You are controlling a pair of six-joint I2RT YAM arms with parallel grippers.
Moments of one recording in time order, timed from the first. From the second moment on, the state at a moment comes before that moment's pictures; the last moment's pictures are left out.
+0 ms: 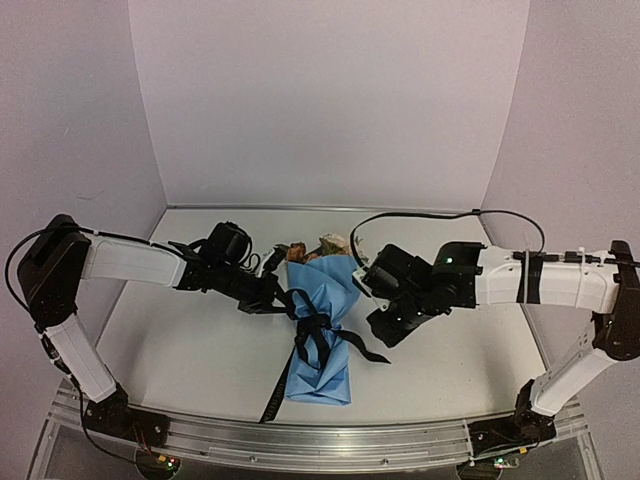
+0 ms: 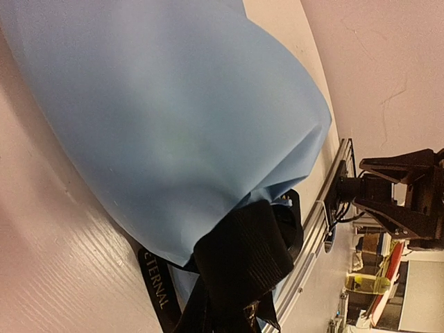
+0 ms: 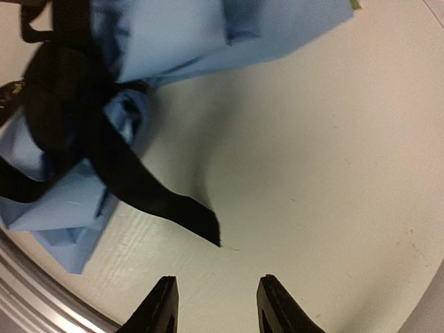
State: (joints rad) left arm -0.70 1.68 0.96 -0.08 0.65 -0.59; right arm 1.07 1.54 1.19 -0.87 0.28 0.33
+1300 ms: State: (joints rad) left arm -0.71 1.69 1.03 -0.26 0.75 -0.47; right arm 1.14 1.84 1.22 -0.34 0.16 0.20
